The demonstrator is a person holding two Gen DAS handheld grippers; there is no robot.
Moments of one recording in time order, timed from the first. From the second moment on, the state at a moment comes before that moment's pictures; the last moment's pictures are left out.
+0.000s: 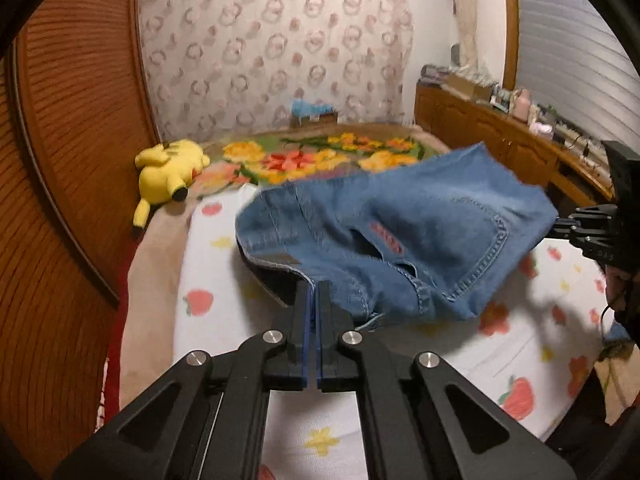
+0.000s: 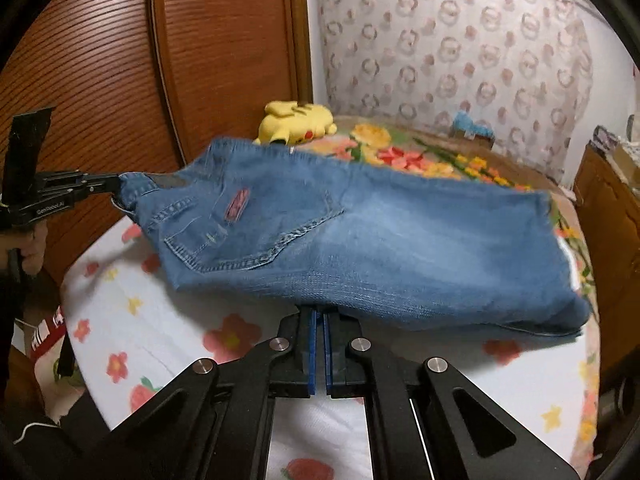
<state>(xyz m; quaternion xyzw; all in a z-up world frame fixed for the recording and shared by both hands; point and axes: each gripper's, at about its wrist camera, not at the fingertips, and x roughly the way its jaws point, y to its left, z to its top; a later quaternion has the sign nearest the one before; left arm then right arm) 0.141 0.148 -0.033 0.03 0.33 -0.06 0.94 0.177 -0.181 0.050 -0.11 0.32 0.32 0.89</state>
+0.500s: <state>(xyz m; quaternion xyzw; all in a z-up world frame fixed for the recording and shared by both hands) 0.102 0.170 0.008 0.01 0.28 -0.05 0.96 0.110 -0.199 0.077 -0.11 0.27 0.35 0.89</state>
